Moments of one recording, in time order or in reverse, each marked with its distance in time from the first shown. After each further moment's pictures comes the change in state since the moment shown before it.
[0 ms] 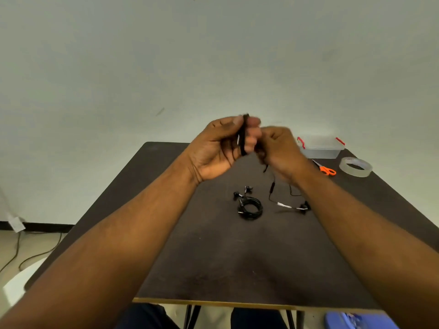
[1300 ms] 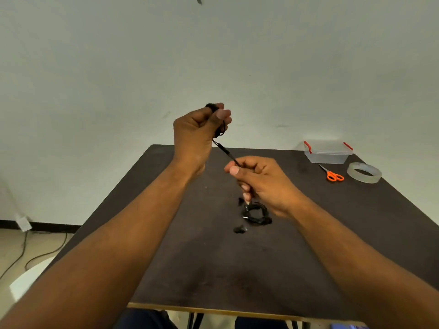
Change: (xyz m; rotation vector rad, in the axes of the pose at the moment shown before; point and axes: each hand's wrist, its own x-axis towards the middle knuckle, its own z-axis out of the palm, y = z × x) left_hand -0.004 0.013 -0.016 0.530 0.655 0.450; right_hand -0.037 0.011 0.037 0.110 -0.192 0.173
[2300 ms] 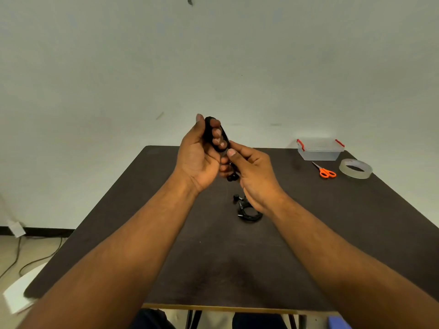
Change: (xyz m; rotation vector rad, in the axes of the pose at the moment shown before) left_hand -0.021 -0.004 0.012 -0.572 -0.115 -0.440; right_hand 0.016 0.004 0.021 0.312 0.293 -0.084
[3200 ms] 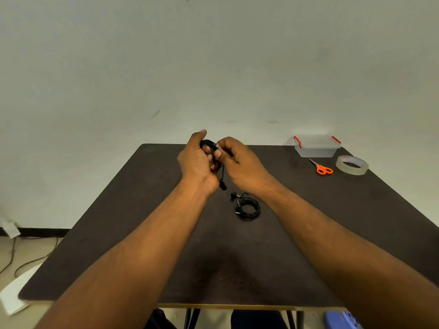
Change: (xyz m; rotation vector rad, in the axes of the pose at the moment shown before) left_hand 0.006 -0.026 -0.004 0.001 0.587 0.020; right_hand 0.014 -0.010 0.004 -0.725 -0.174 -0.150
